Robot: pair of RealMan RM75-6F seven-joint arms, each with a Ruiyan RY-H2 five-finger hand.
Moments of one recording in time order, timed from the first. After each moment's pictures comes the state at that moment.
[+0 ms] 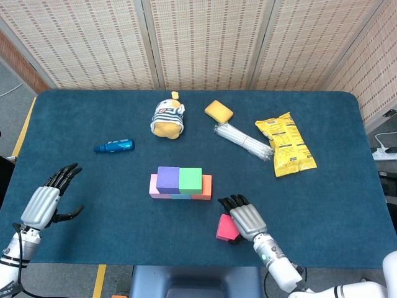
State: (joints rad) left arm -0.32 -1.11 -0.05 -1.61 1.54 1.32 -0.25; right arm 0.63 -1.51 -0.01 -1.96 -0.87 1.15 -0.70
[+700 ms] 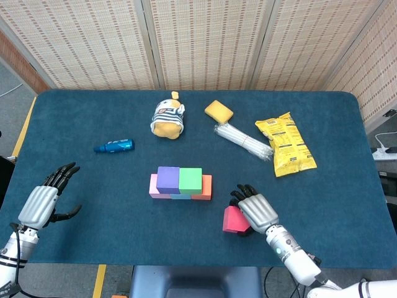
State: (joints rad) left arm -0.32 -1.07 -0.05 -1.65 1.53 1.31 -0.22; right arm 0.66 -1.28 -0.01 -2.04 -1.00 1.07 -0.62
